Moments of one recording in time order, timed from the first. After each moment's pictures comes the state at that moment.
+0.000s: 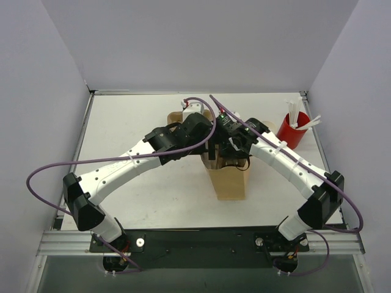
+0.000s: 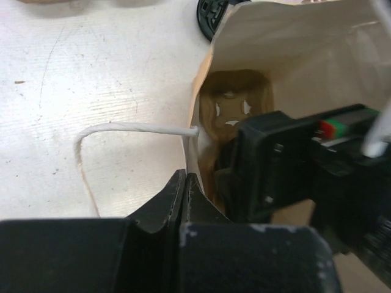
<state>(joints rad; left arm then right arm) -0.97 1.57 1.62 -0.82 -0.41 -0.77 0.74 1.56 1.48 -1.08 0.28 0.60</state>
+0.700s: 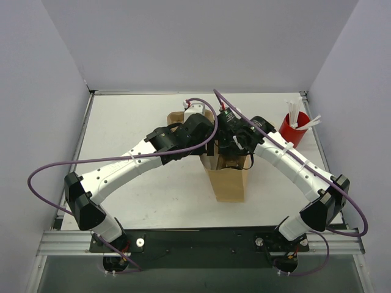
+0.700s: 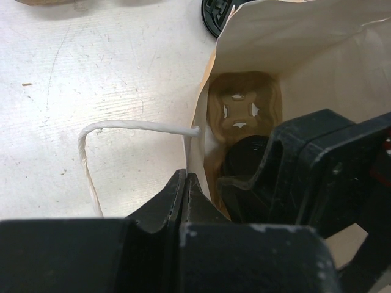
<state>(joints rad) -0.97 1.59 1.62 -0.84 -0.42 -0.74 0.73 1.52 1.52 -1.07 0.23 0.60</state>
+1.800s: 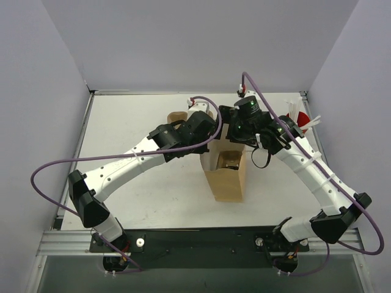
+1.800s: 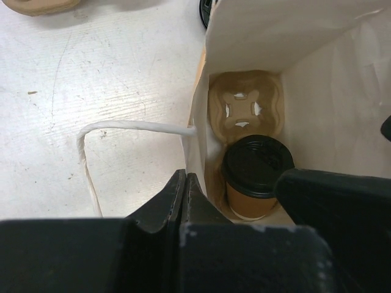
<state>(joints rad) -0.97 1.62 1.68 -0.87 -0.41 -0.70 0.67 1.39 1.57 -0.95 0.20 0.63</state>
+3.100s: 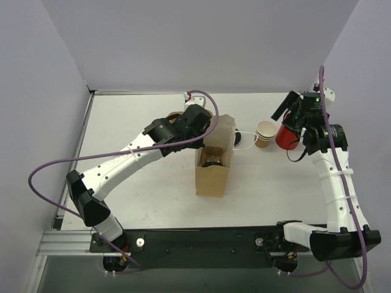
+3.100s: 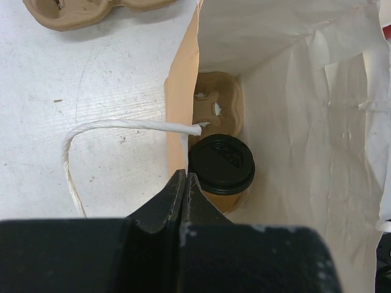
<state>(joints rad) -0.93 1.63 1.76 -0.94 -0.41 -0.64 0.11 1.18 1.44 -0.82 0.27 0.55</state>
